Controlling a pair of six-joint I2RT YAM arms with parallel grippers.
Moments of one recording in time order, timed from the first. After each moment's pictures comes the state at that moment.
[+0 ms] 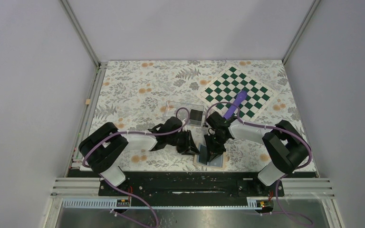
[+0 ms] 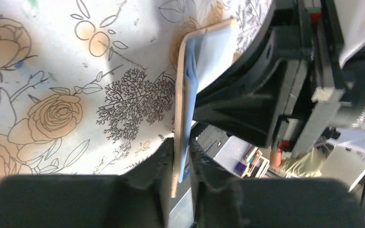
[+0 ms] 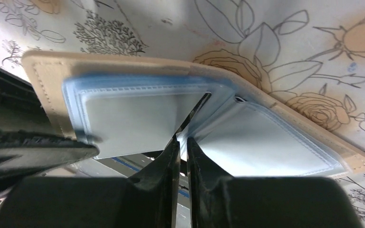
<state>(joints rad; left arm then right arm) -0.84 1.62 0.61 0.29 0.55 -1.10 0.69 1.60 0.80 -0.63 -0.39 0.49</state>
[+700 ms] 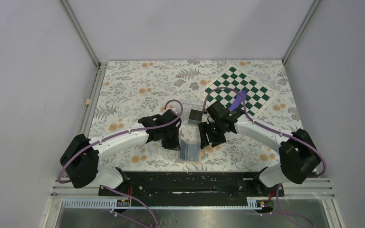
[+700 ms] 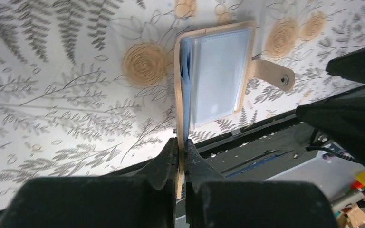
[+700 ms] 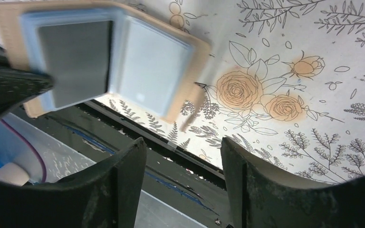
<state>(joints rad) -0.86 1.39 0.90 -0.61 0.12 -0.85 0.69 1.45 0.95 -0.71 -0.29 0.45</state>
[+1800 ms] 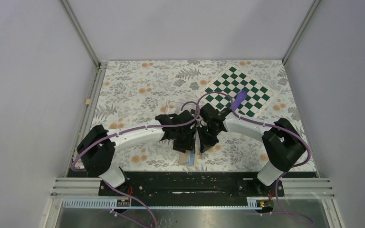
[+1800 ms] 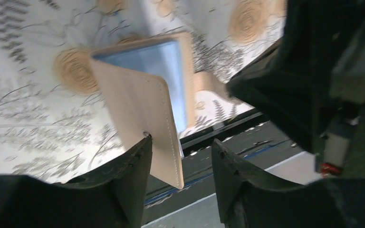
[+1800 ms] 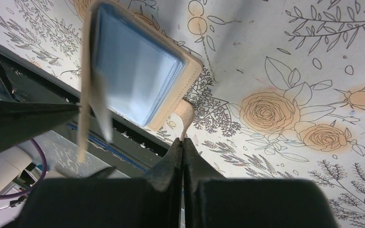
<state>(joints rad) -0.97 1.57 1.09 -0.71 0.11 -0.82 0.74 1.64 1.00 -0.69 -0.36 0.45</state>
